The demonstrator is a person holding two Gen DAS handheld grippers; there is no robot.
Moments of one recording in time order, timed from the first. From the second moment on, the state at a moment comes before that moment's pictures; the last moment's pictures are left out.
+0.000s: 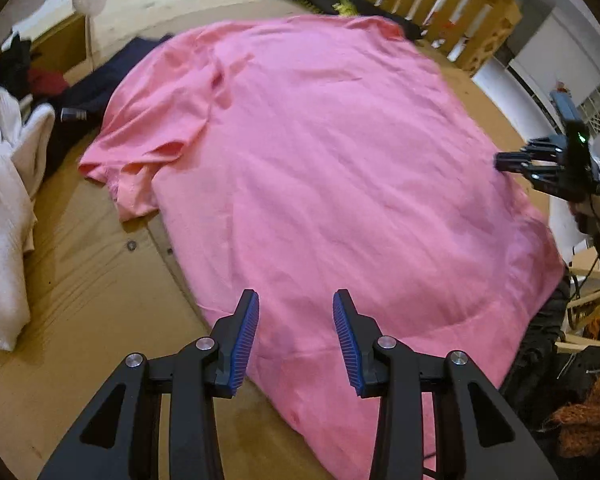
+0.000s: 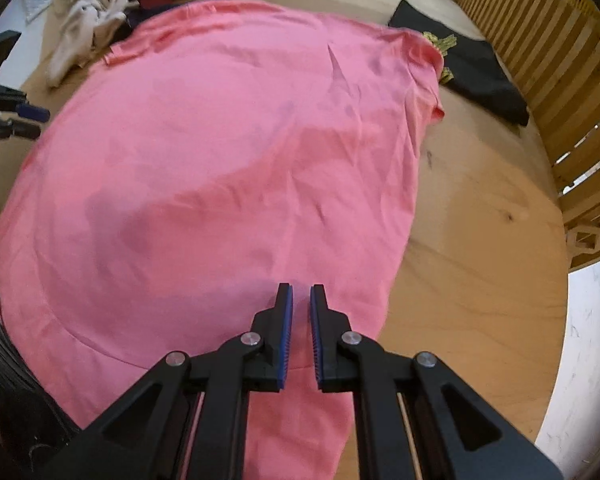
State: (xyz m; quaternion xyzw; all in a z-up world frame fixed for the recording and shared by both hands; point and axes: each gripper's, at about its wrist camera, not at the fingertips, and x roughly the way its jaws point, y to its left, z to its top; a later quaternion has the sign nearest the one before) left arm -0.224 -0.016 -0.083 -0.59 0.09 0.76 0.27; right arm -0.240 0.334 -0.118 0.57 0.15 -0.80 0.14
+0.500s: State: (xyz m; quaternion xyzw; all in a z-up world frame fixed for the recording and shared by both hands) left arm -0.292 -0.030 -0.074 -0.56 0.07 0.78 0.26; right arm -0.356 0.330 -0.097 0.53 0.12 -0.83 0.14
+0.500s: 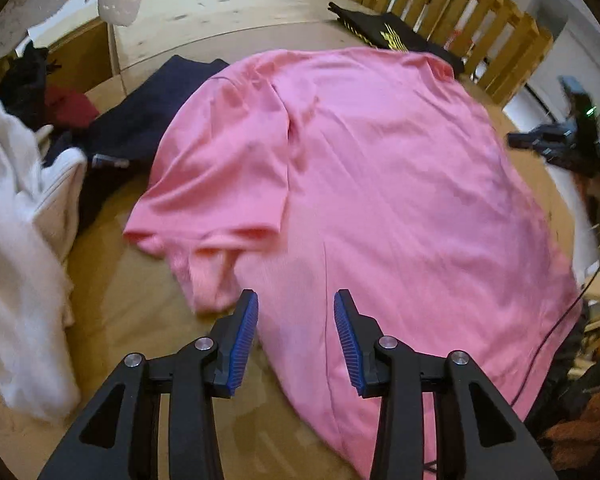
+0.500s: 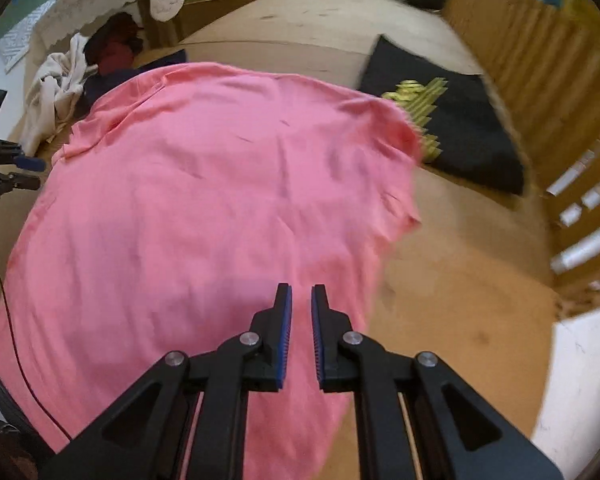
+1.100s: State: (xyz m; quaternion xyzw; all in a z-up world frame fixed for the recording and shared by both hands) left arm -0.347 -0.041 -0.077 -0.54 0.14 0.80 0.22; right arm -0.392 0.231 -0.105 0.52 0.22 -0.80 0.20
